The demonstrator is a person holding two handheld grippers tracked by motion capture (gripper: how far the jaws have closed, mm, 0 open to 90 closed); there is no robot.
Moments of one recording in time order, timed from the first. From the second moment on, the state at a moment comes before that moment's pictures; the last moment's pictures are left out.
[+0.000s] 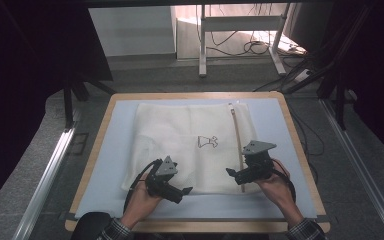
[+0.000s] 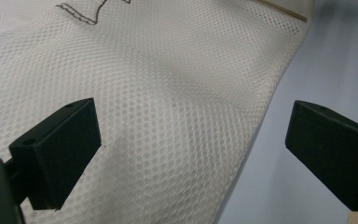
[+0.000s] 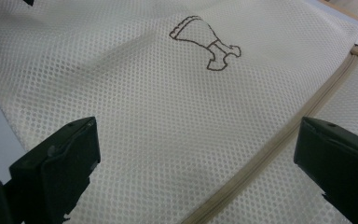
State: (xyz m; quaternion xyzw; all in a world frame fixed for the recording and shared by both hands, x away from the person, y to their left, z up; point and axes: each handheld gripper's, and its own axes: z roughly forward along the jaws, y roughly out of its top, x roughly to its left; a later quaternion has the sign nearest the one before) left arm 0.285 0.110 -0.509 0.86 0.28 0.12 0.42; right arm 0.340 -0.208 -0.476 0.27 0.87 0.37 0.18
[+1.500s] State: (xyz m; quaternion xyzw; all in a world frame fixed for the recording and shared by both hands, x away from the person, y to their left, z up) left arm 0.237 0.208 -0.501 0.80 0.36 0.18 0.44; right arm 0.282 -0.267 -0.471 0.31 0.85 0.36 0.23
